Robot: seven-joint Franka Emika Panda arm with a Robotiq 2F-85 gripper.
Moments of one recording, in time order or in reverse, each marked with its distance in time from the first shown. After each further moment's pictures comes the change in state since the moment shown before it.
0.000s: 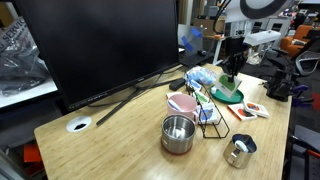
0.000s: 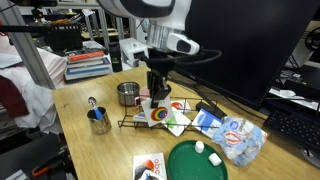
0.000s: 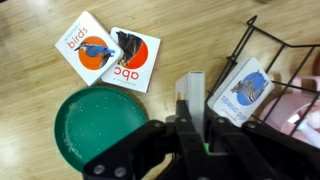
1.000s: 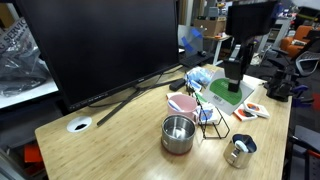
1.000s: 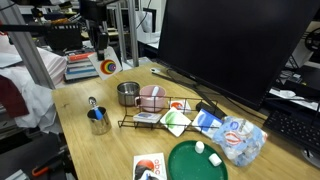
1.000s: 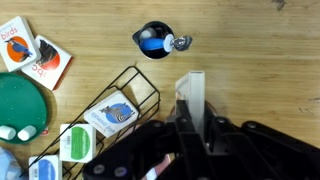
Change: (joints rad) arm 0.210 -0.207 0.303 0.007 0.057 -0.152 0.147
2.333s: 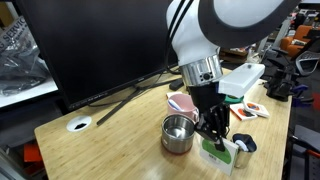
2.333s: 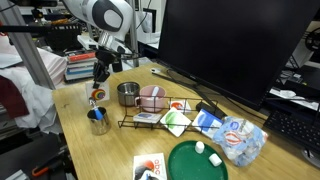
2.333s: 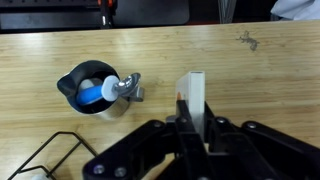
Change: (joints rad) arm 0.038 0.448 -0.003 0.164 0.168 -0.061 0.018
